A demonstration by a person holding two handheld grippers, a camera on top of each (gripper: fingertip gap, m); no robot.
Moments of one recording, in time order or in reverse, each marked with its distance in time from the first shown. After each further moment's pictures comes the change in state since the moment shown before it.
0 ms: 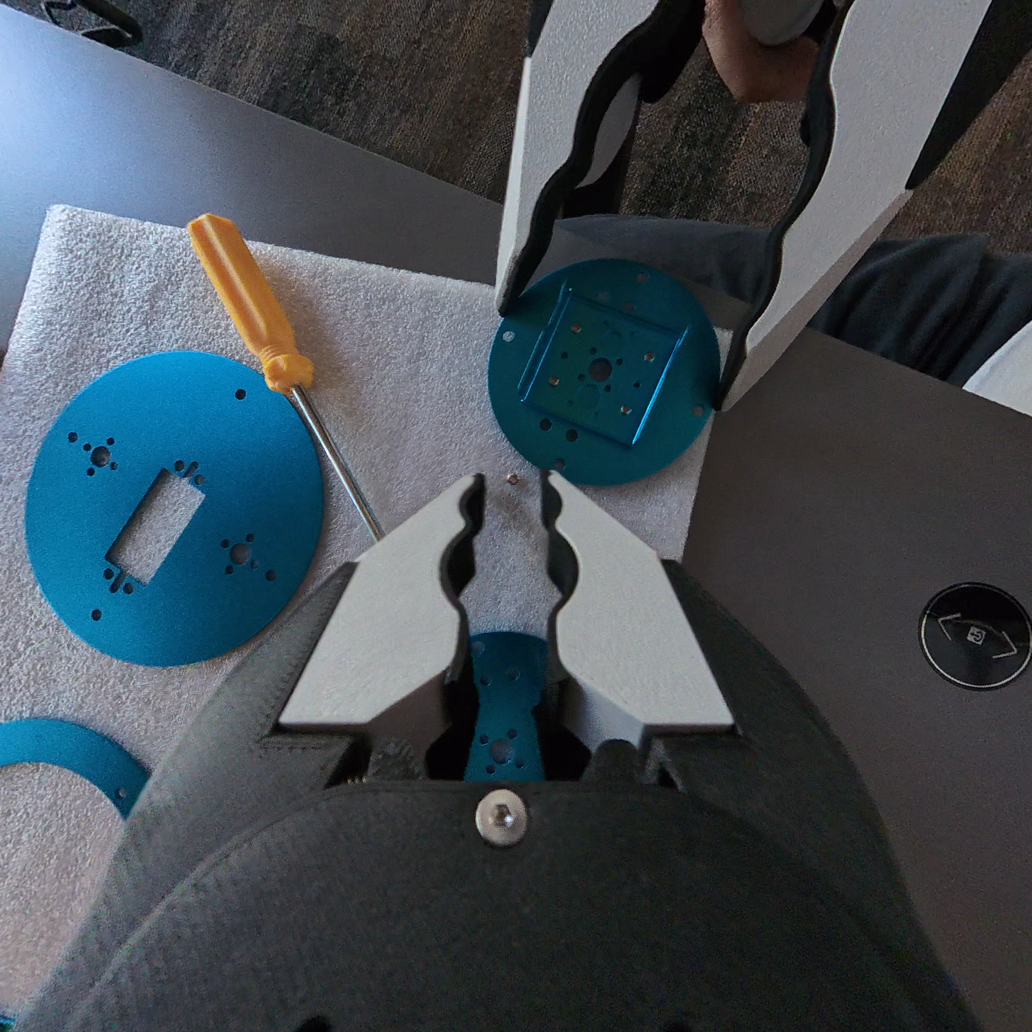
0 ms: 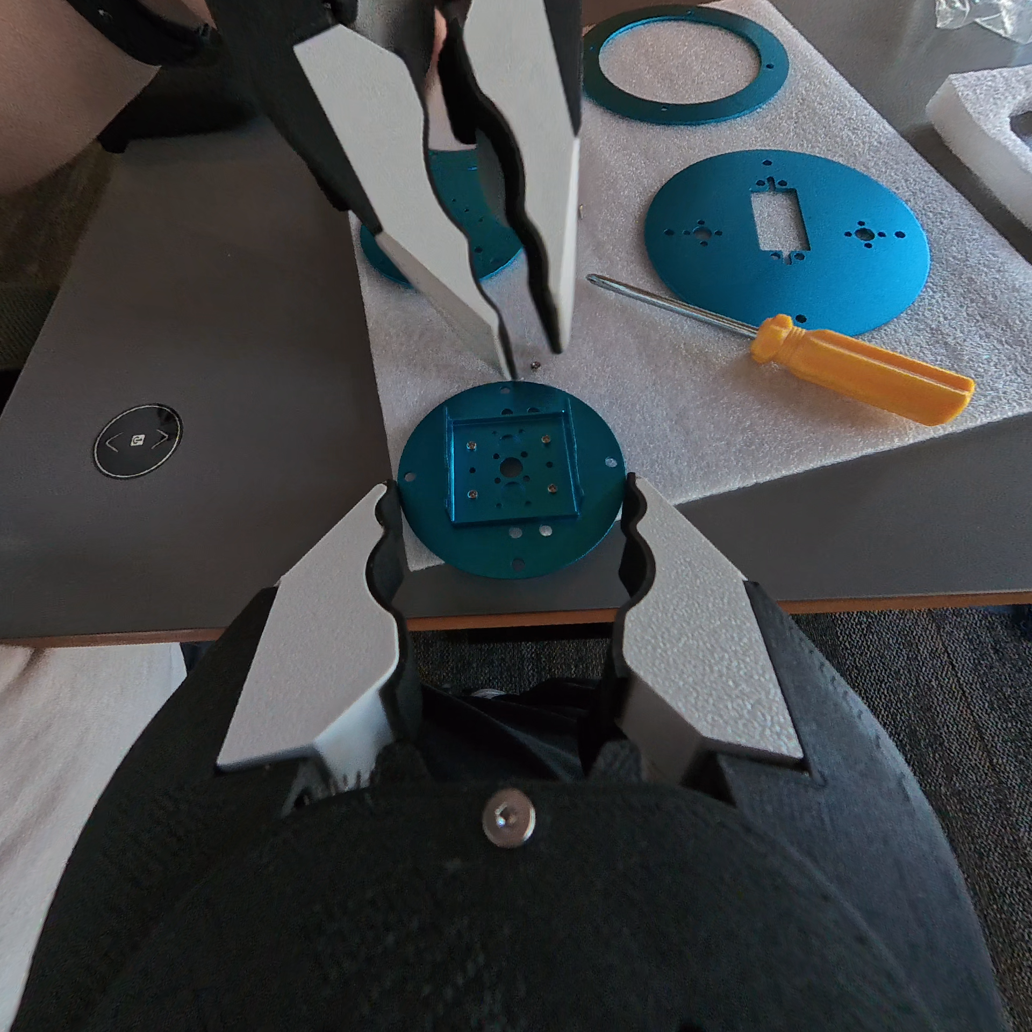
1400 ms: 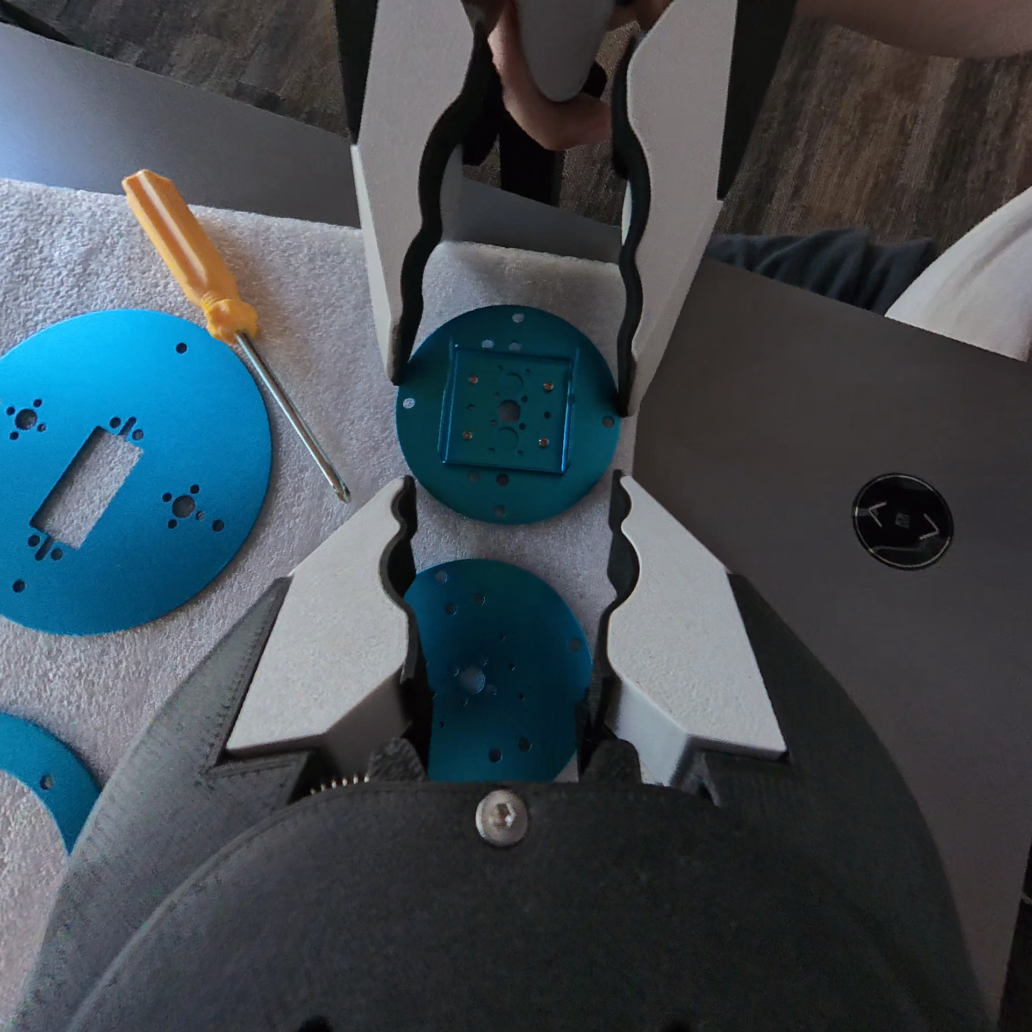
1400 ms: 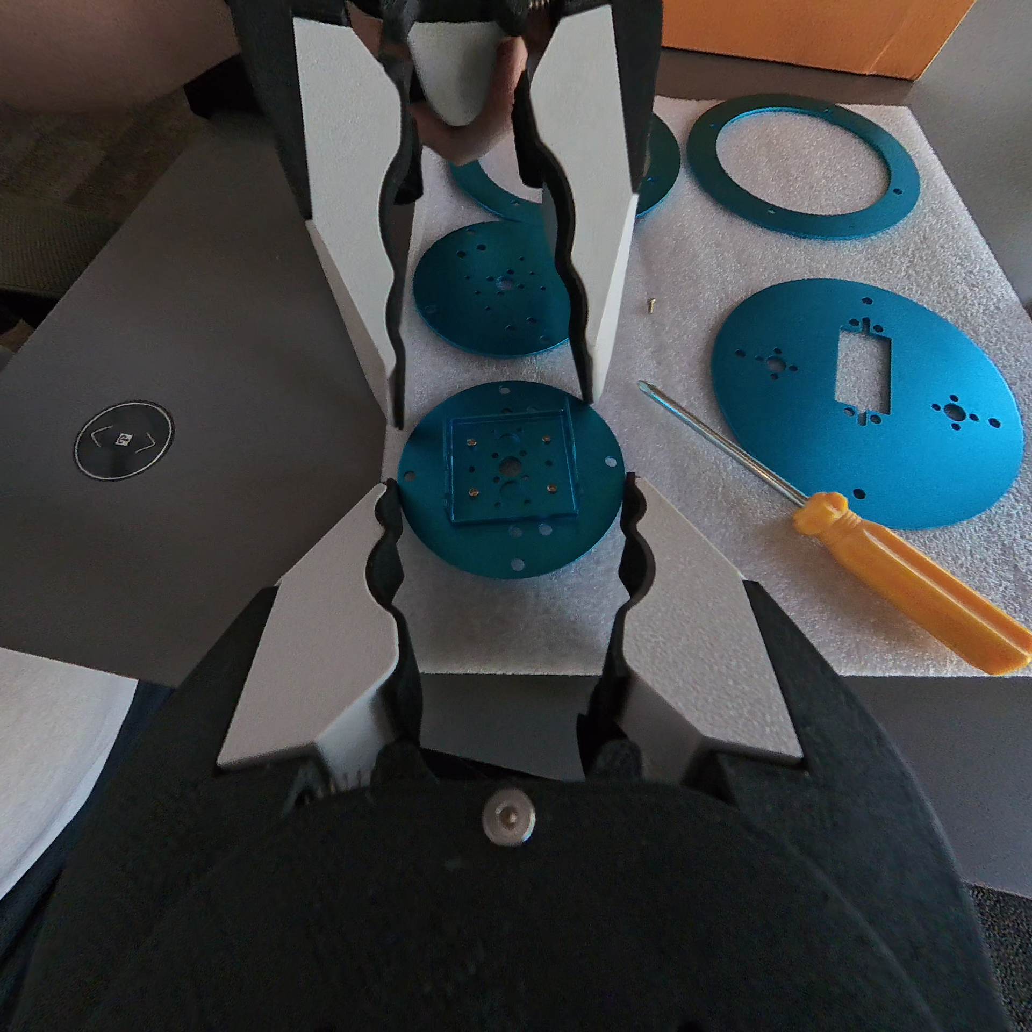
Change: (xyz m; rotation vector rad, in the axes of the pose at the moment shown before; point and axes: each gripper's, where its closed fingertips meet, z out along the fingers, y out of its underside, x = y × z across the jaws) left arm 0.016 0.021 -0.017 0.078 0.111 0.026; right arm -0.007 -0.025 0.035 0.003 -0.169 -0.199
